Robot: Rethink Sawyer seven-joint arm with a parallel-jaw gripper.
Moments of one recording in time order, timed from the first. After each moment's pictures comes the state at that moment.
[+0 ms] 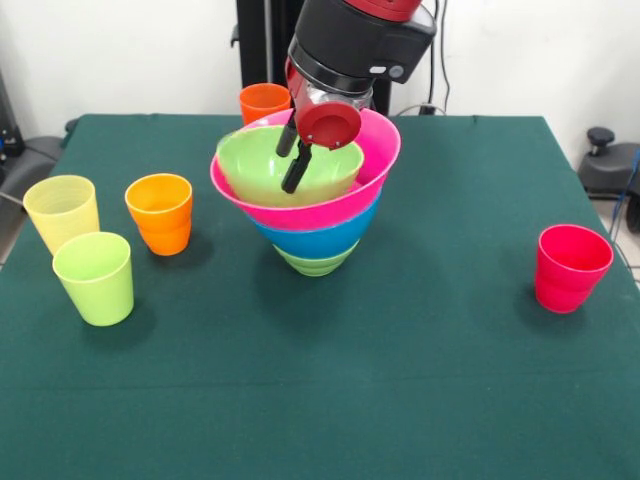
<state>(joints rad) 0.20 -0.31 -0.71 1.42 0.50 0.65 2.69</state>
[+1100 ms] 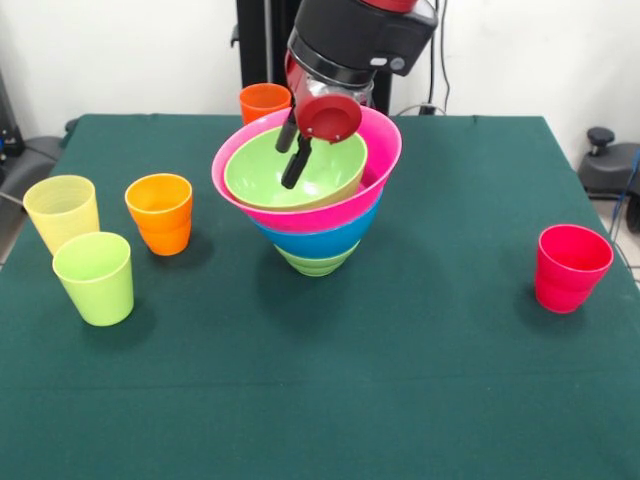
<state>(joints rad) 0.20 -0.33 -0.72 1.42 0.50 0.65 2.69</state>
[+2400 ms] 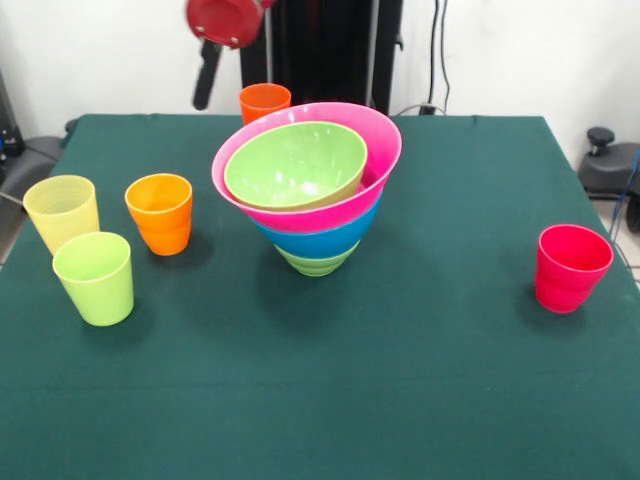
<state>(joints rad) 0.09 -0.45 -0.76 1.40 0.50 0.78 2.69</state>
